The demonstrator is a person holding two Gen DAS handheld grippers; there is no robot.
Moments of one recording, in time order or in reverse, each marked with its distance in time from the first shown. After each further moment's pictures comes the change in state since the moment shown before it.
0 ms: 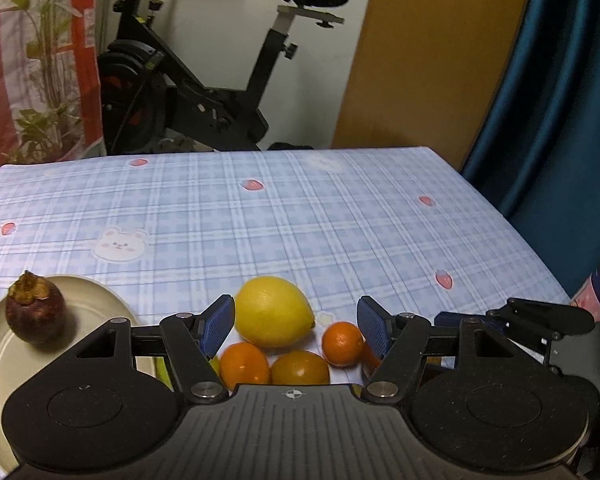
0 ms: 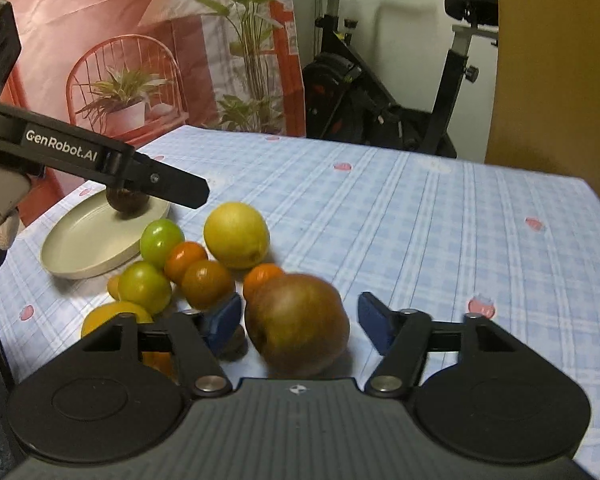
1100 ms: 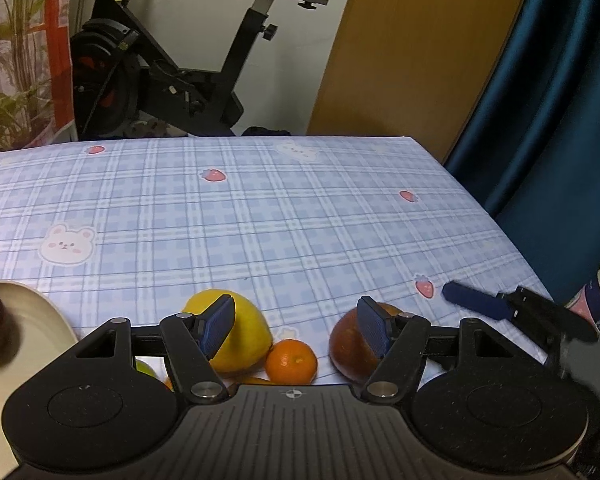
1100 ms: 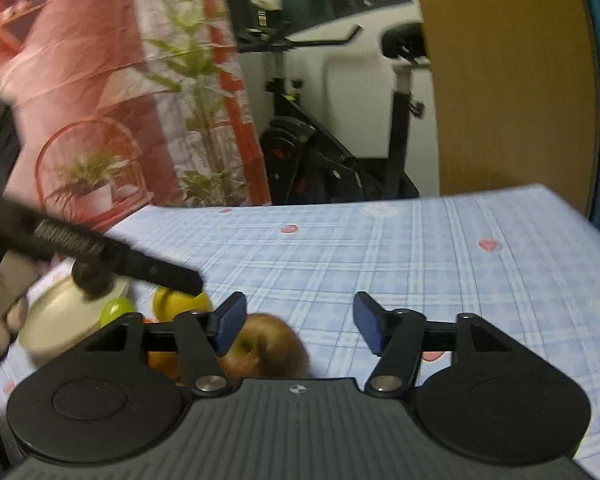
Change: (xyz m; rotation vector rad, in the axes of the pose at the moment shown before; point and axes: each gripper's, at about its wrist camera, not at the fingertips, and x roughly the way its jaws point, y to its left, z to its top) left arm 0.031 -0.015 0.012 -0.027 0.044 -0.078; right arm -0.016 -0.040 -0.003 0.113 -0.219 -0.061
